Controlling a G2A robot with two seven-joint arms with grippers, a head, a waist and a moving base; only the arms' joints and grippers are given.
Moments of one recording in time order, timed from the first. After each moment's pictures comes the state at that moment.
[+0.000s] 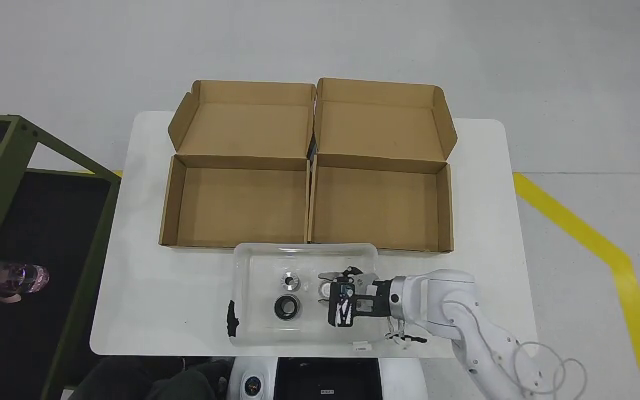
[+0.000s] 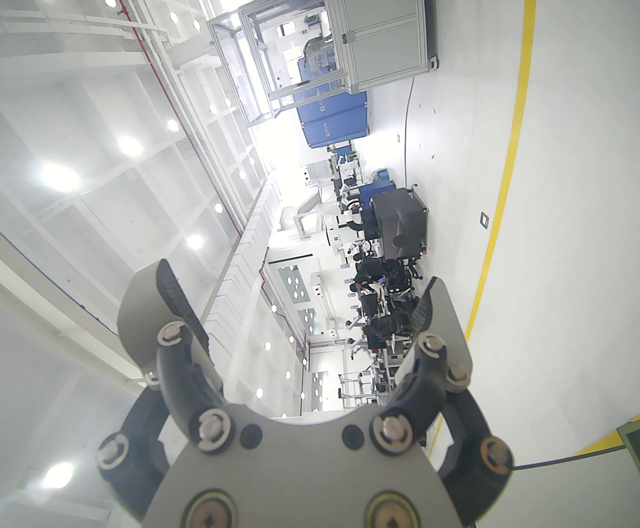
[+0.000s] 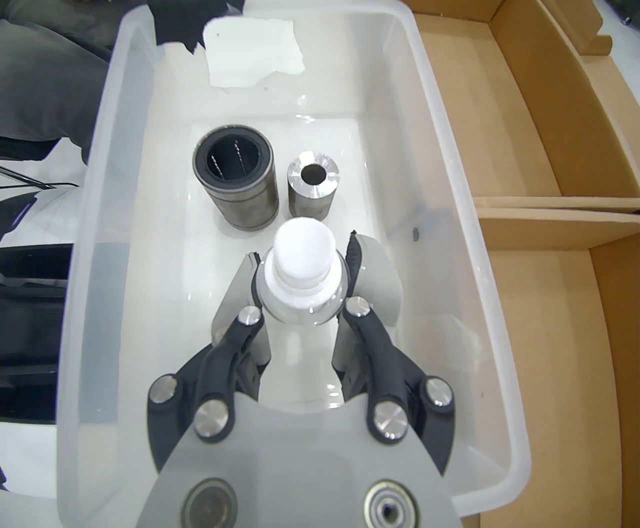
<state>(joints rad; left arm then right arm) -0.29 -0.19 -0.48 -1.38 1.96 -0.31 0.15 -1.37 -1.15 1.08 -1.93 -1.48 -0.92 0.36</state>
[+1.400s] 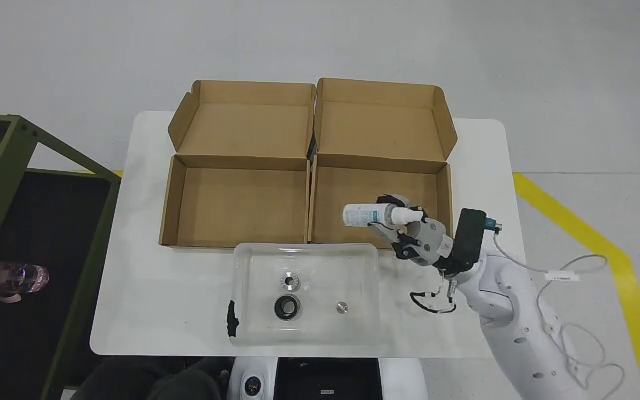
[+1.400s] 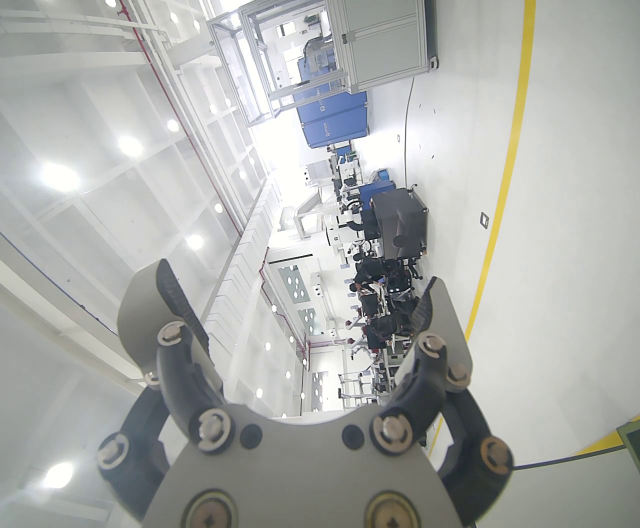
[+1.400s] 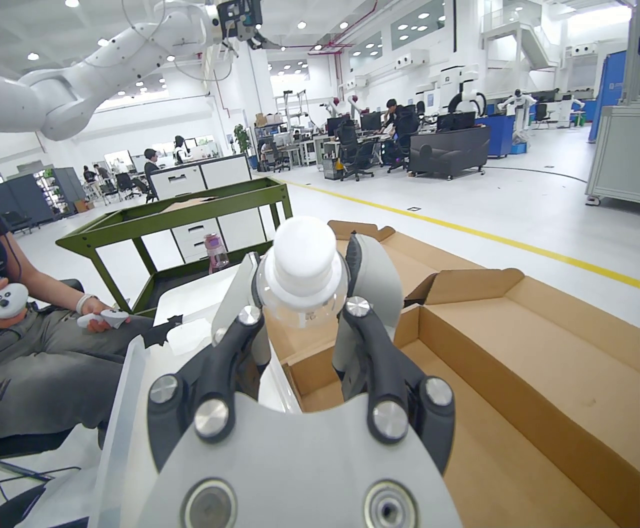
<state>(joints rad) -0.29 -0.19 -0.48 -1.38 1.96 -0.31 0.15 -1.38 -1.12 1.32 -1.79 -1.02 -0.84 -0.24</state>
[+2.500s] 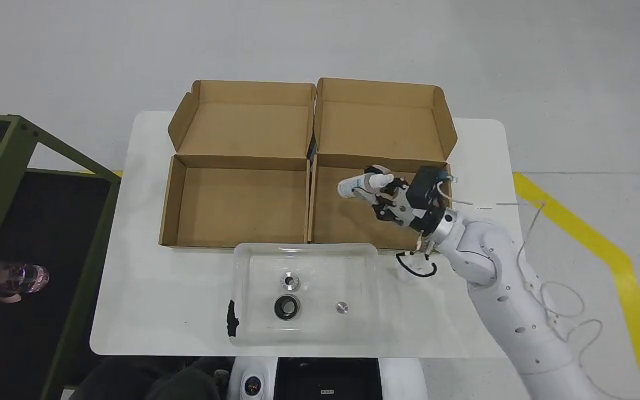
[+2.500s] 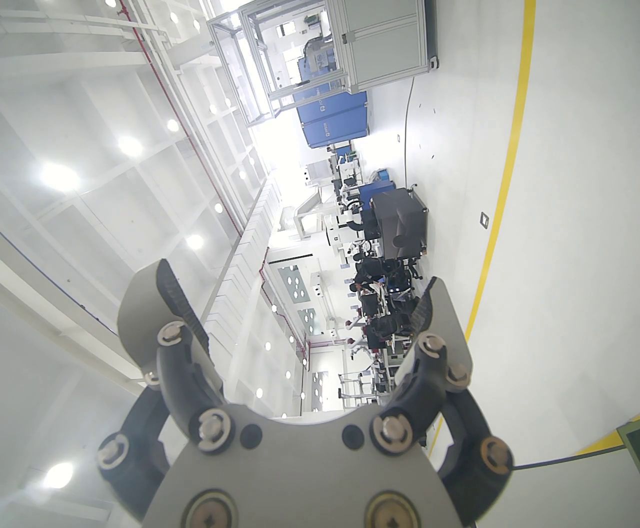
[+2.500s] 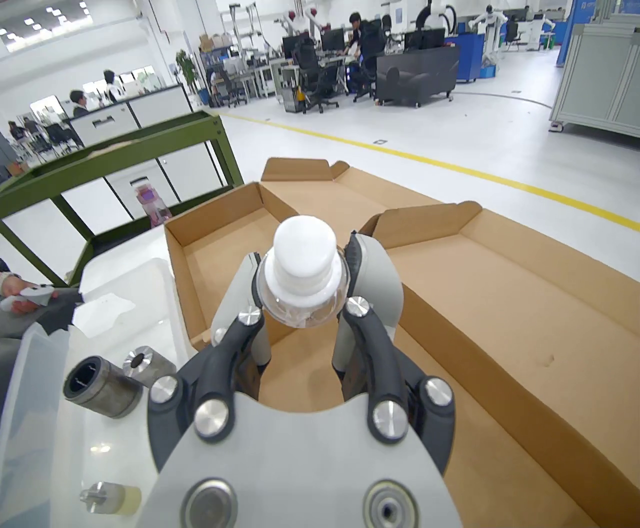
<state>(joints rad) -0.29 -0.19 -0.48 -1.38 1.96 -0.31 0.15 -1.13 -1.15 1.19 -1.57 -1.04 -0.69 0.02</state>
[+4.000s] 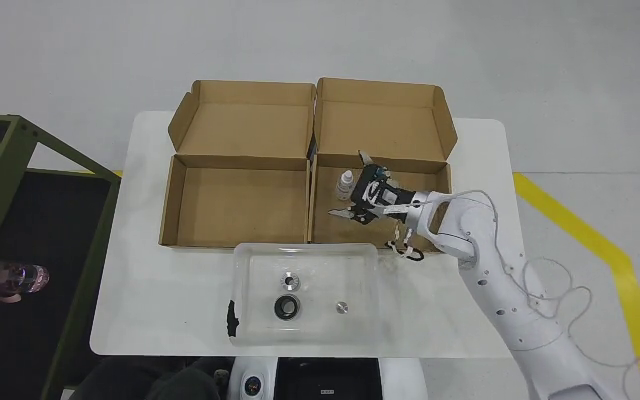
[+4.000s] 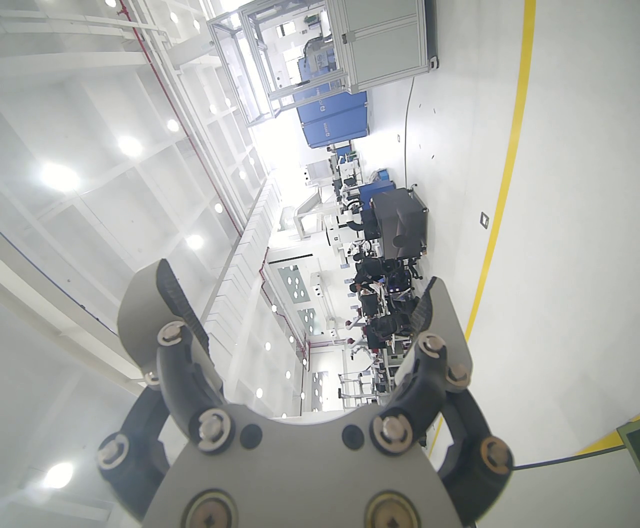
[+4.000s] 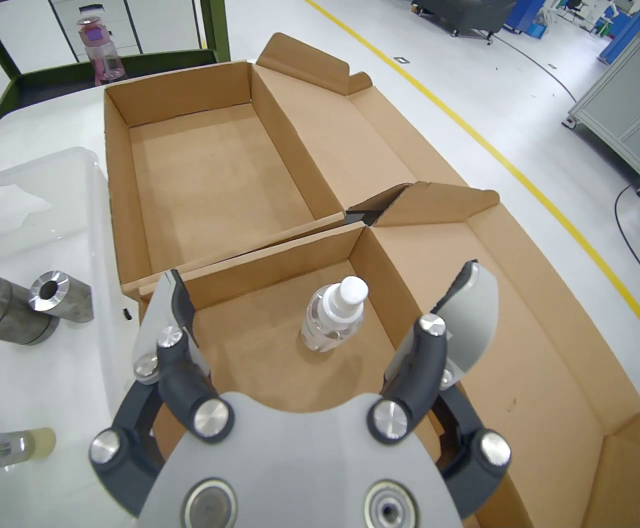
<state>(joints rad) -0.29 -0.19 -0.48 -1.38 1.96 -0.31 0.15 -1.00 -1.17 1.10 -1.65 -1.27 -0.71 0.28</state>
